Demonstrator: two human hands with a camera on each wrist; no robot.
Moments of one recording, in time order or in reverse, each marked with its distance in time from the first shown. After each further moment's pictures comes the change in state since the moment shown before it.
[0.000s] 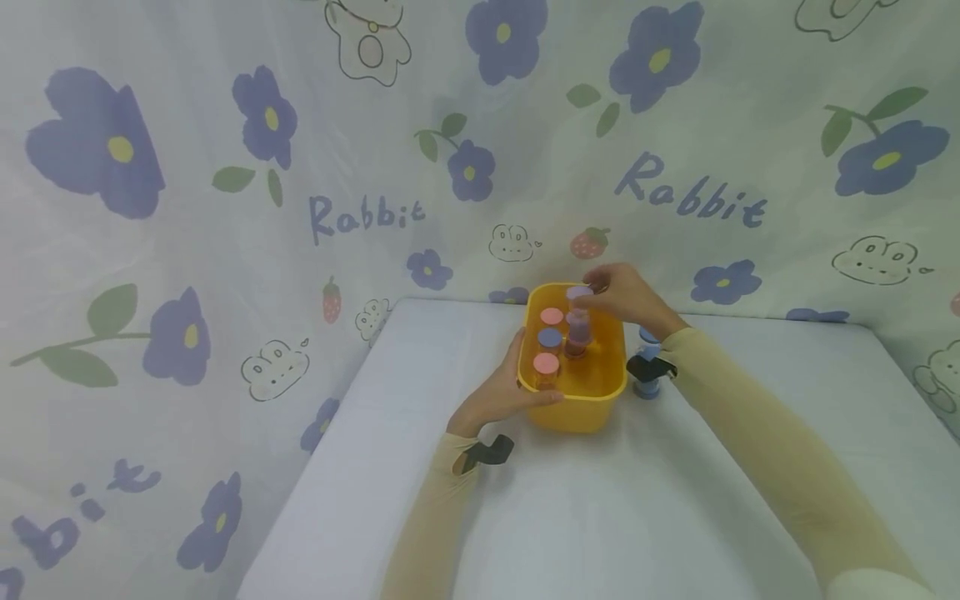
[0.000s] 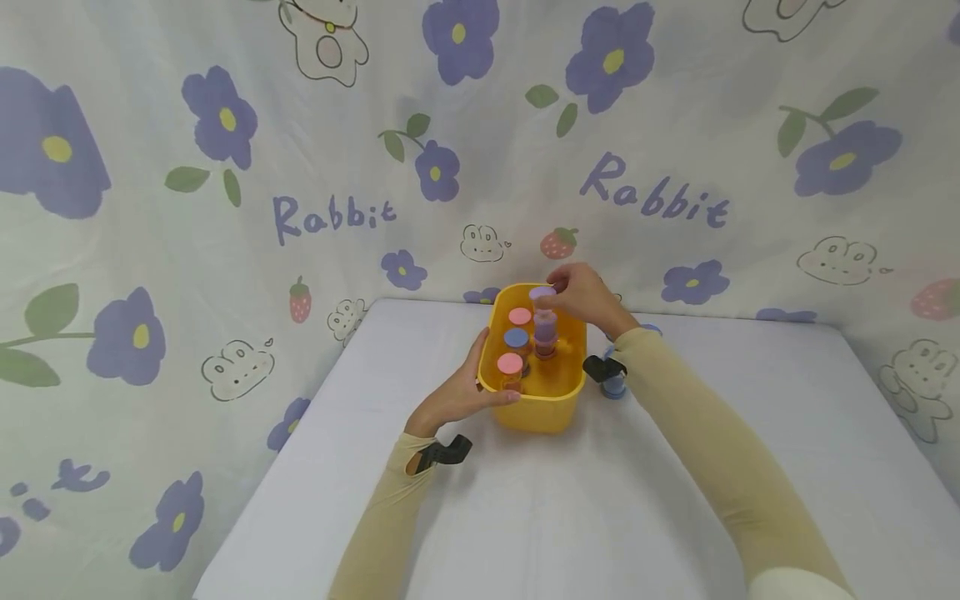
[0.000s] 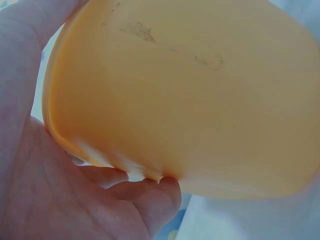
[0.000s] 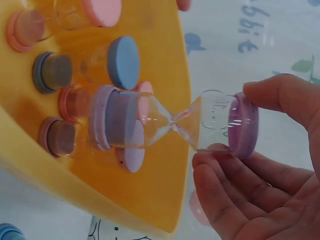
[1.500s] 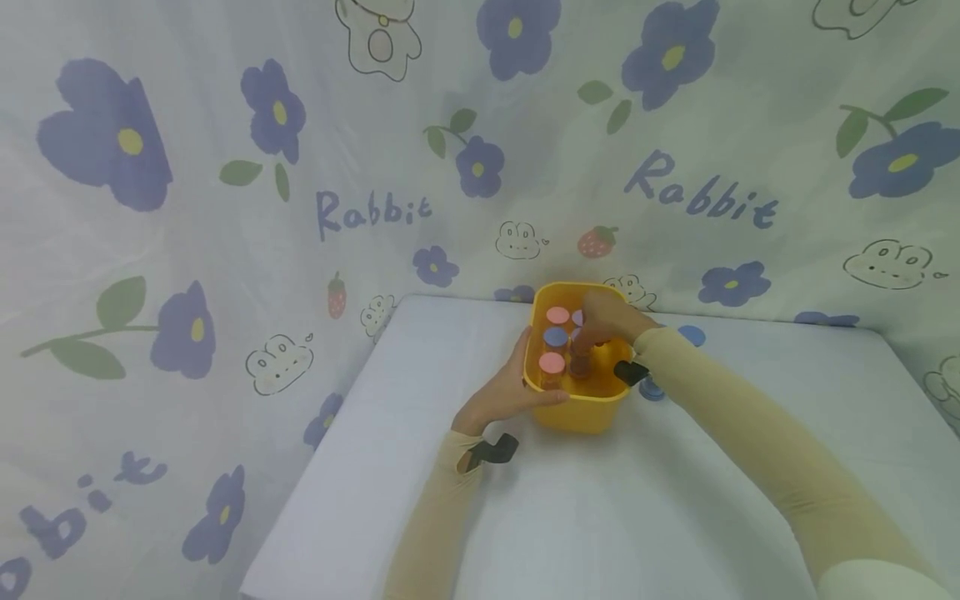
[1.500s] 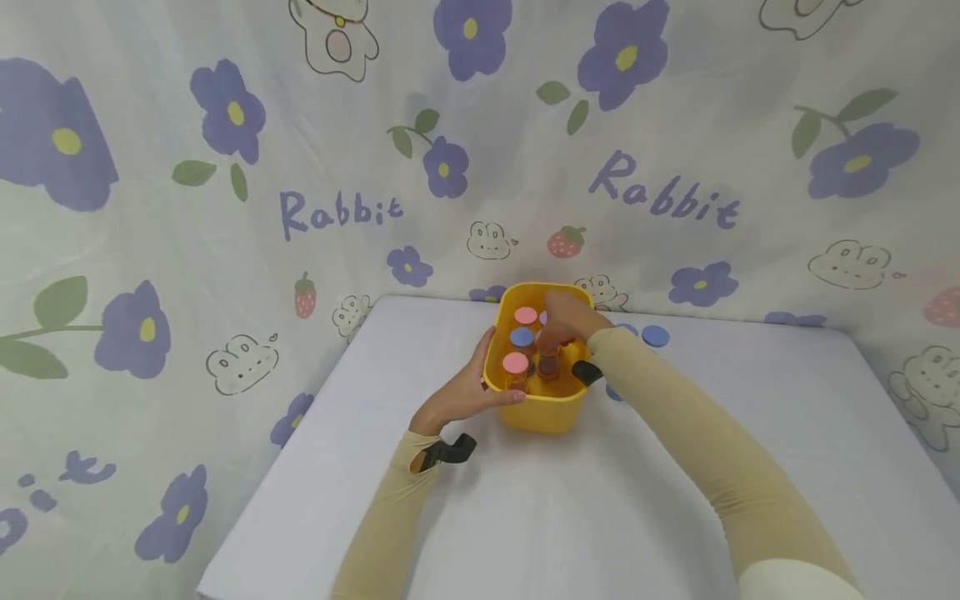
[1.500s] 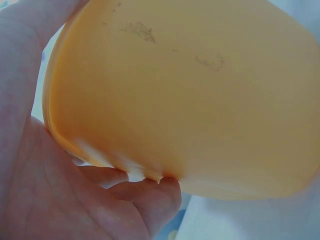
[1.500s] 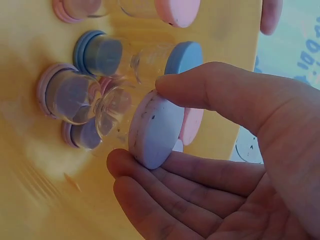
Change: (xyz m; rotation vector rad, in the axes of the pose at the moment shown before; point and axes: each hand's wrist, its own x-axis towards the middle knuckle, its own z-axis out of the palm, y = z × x) left_hand -0.002 0.001 -0.001 0.030 0.009 0.005; right_hand 0.008 -0.011 0.039 -0.246 -0.274 0.156
